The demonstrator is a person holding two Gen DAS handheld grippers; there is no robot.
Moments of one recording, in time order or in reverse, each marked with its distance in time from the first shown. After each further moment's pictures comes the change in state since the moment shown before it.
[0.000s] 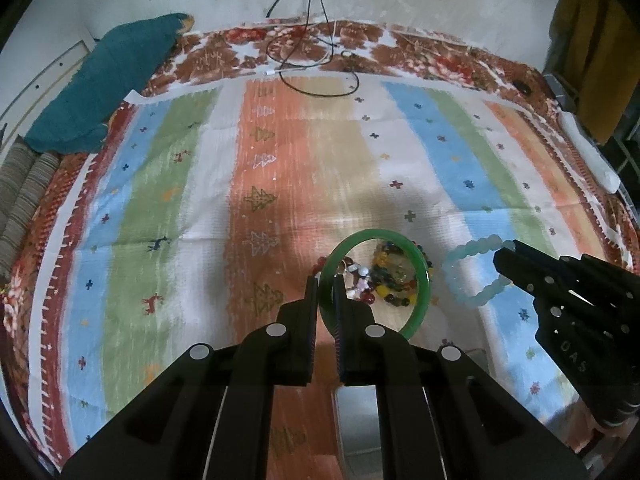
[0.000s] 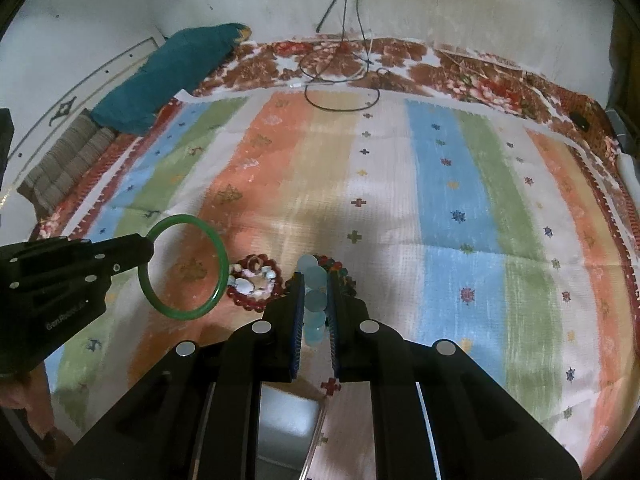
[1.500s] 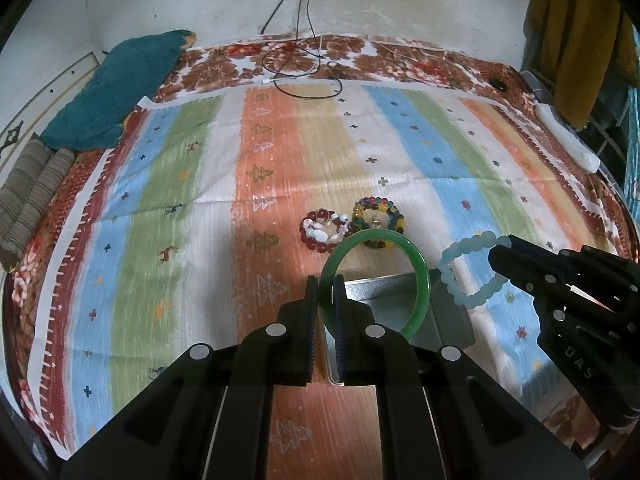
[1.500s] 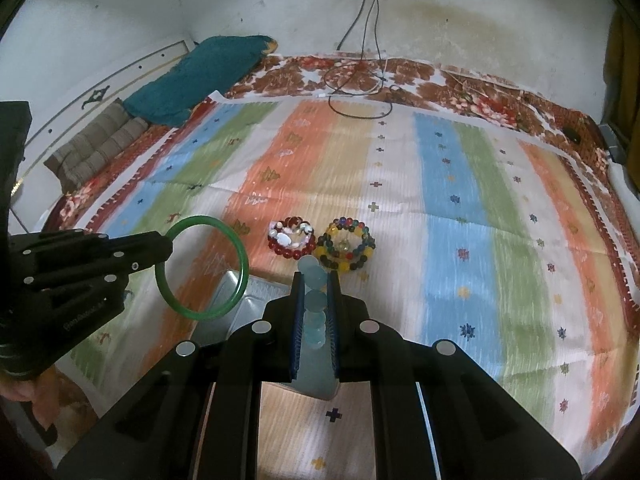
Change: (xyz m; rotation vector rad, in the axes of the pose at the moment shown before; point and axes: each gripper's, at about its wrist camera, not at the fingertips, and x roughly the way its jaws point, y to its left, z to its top) left arm -0.058 -0.012 -0.074 0.033 -0.059 -0.002; right arm -0.067 0.028 -0.066 -0.050 -0.062 0.017
